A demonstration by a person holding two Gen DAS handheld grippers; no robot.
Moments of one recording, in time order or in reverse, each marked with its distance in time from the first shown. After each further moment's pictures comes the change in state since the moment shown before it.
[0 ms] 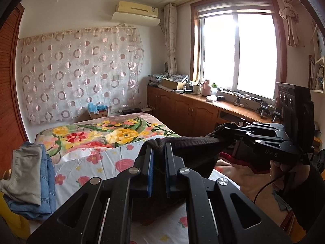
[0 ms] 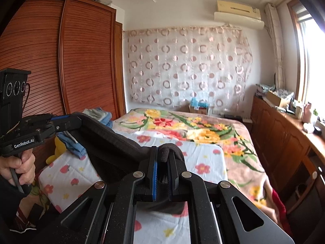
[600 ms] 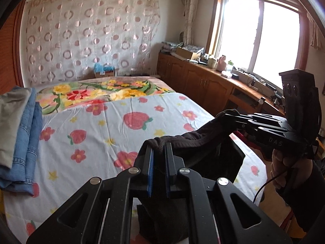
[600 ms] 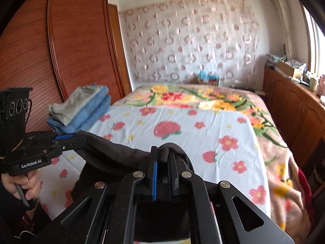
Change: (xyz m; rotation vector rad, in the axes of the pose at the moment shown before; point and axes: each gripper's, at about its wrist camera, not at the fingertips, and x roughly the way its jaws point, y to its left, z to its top) left arm 0.095 0.056 -0.085 -0.137 0.223 0.026; right arm 0.140 -0.033 -0.032 0.094 0.182 0.082
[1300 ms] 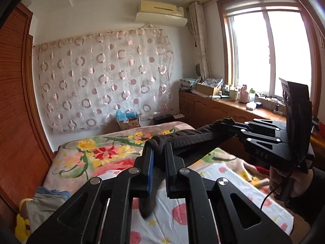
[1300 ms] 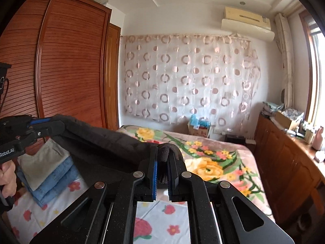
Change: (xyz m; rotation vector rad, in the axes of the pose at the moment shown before) left arm -0.005 0.038 0.177 0.138 -0.243 0.187; right arm 0.071 -0.007 0.261 -0.139 -0.241 -0.099
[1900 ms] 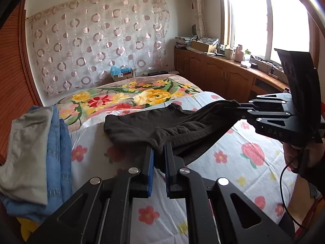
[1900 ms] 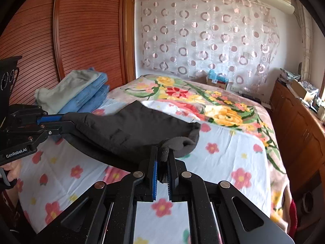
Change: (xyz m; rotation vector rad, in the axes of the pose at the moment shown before) left arm -0.034 -0.025 -0.145 -0.019 0.272 -0.039; right arm -0.032 0.023 -0.051 -0.029 0.307 0.111
